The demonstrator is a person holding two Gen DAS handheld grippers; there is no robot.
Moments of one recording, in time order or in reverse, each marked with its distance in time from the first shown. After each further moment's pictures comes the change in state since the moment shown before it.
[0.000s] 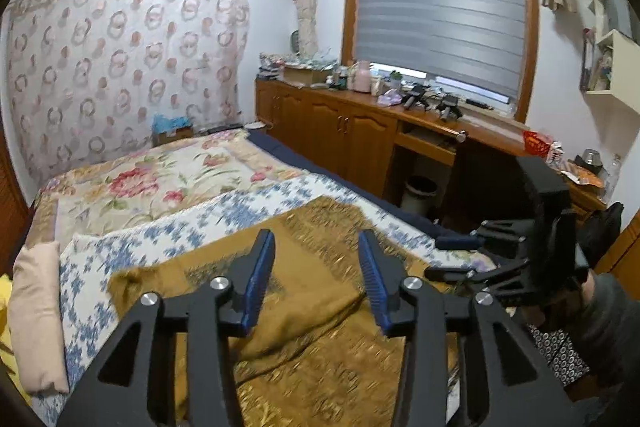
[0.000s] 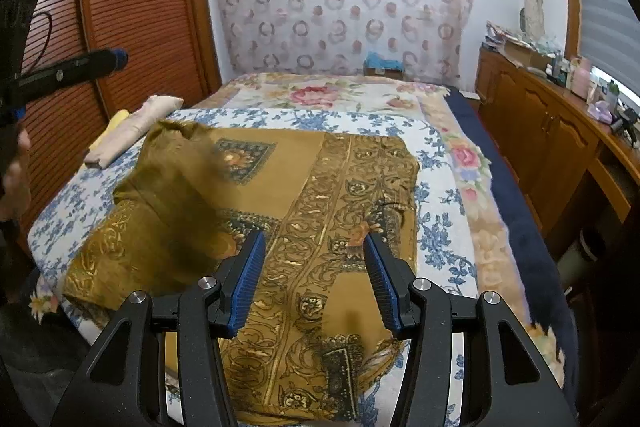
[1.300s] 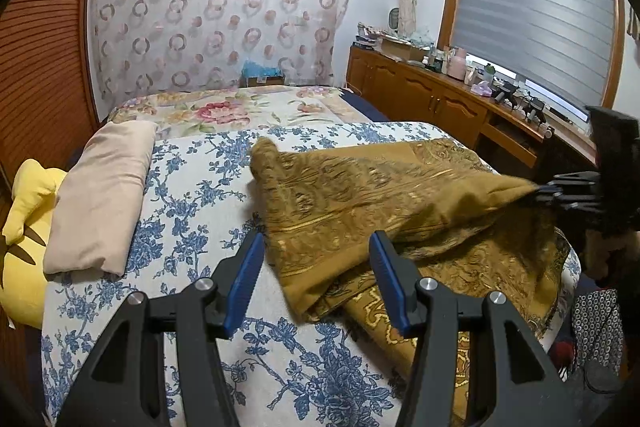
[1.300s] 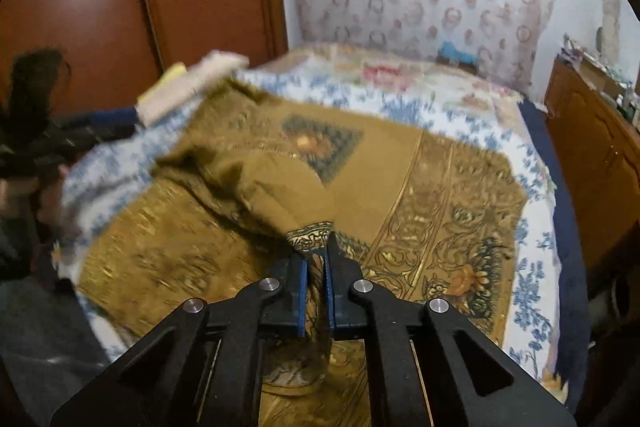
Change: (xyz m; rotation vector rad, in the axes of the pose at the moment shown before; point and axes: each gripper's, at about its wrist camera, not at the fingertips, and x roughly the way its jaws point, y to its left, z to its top) left arm -0.026 0.098 -0.099 -0.207 0.079 0.243; right arm 0.039 0.041 0.021 -0.150 0.063 0.194
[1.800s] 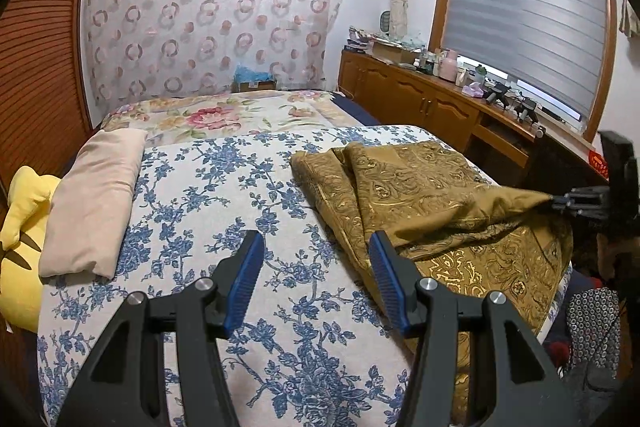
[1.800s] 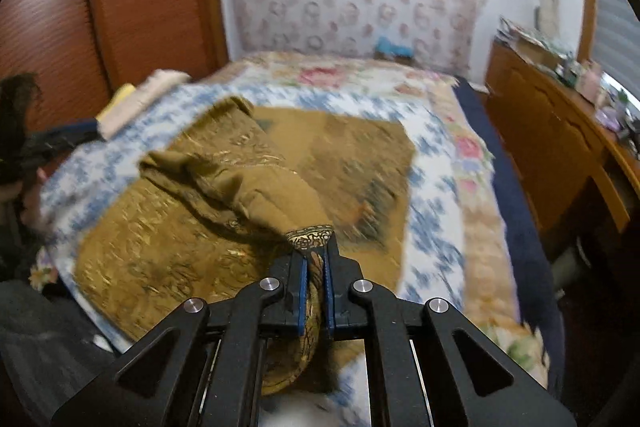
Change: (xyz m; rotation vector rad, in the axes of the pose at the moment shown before) left arm -0.003 -0.012 0.000 0.016 -0.011 -0.024; right arm -0.046 -0.043 -0.044 0.115 0.051 -0.203
